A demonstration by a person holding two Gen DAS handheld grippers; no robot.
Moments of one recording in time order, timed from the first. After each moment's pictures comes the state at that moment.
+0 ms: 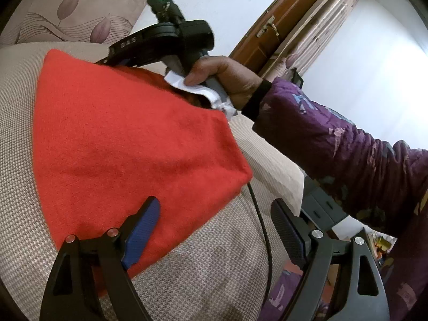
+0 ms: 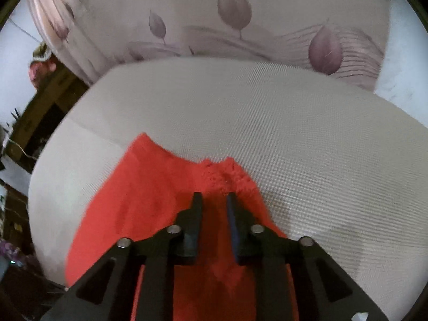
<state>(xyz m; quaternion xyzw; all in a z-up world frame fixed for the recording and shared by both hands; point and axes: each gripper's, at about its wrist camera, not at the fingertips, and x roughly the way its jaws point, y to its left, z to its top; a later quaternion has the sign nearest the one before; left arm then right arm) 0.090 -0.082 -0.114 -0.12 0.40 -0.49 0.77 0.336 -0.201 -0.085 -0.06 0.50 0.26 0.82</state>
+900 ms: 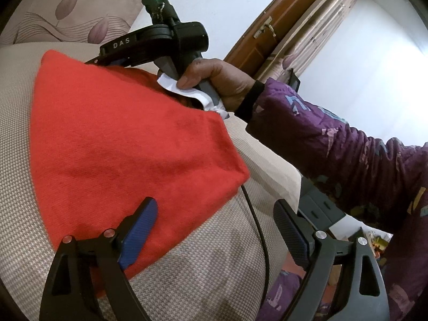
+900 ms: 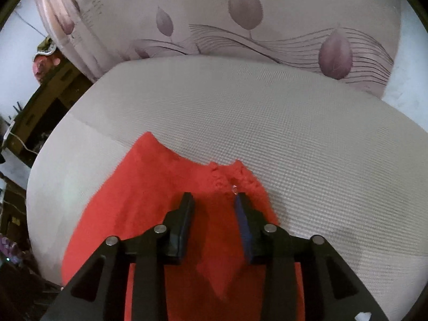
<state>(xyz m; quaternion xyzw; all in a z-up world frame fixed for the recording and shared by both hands) 0.090 -0.082 -0.116 -0.12 0.39 -0.50 0.76 0.333 -0.195 -0.088 -0.07 0.49 0.28 0.83</state>
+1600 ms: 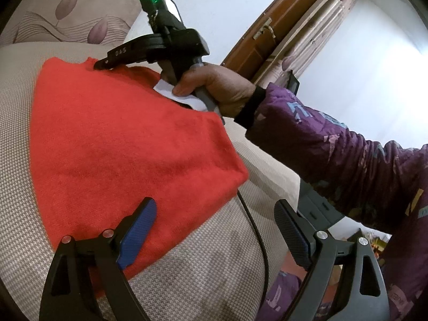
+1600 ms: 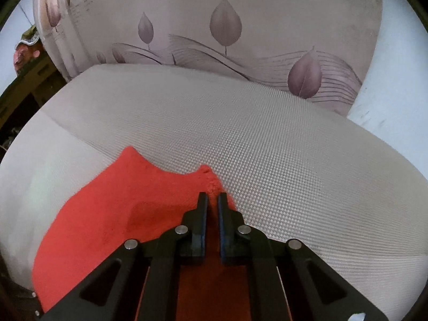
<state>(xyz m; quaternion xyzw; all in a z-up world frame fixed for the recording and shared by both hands) 0.091 -0.081 -0.116 -0.12 0.39 -0.50 0.76 0.325 -0.196 -0.081 -0.12 0.44 0.19 0.87</state>
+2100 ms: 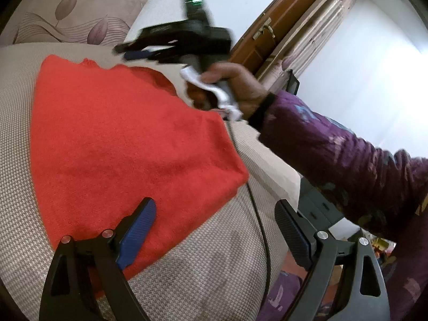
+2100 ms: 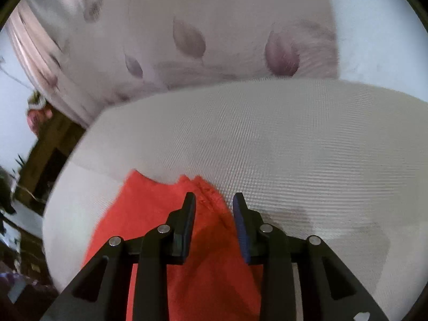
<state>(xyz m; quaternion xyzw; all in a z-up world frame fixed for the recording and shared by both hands) 0.091 -0.084 -0.116 -0.12 0.39 -0.50 0.76 0.325 -0.262 -0.064 0.06 0.45 0.23 0.86</state>
